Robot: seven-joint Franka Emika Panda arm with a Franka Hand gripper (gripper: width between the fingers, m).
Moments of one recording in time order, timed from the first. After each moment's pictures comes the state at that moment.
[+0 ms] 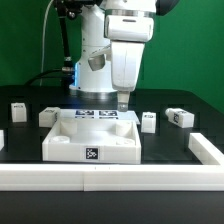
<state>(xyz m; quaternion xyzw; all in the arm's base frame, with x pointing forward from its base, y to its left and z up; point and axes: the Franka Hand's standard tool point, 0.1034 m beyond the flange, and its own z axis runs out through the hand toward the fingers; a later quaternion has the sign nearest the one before) 0.470 0.013 0.064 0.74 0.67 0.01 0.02</state>
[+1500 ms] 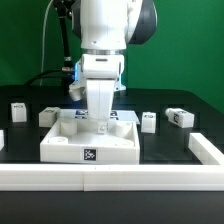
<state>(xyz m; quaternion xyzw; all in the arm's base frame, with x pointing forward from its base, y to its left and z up) 0.425 -0.014 0.006 0.75 0.66 0.01 -0.01</state>
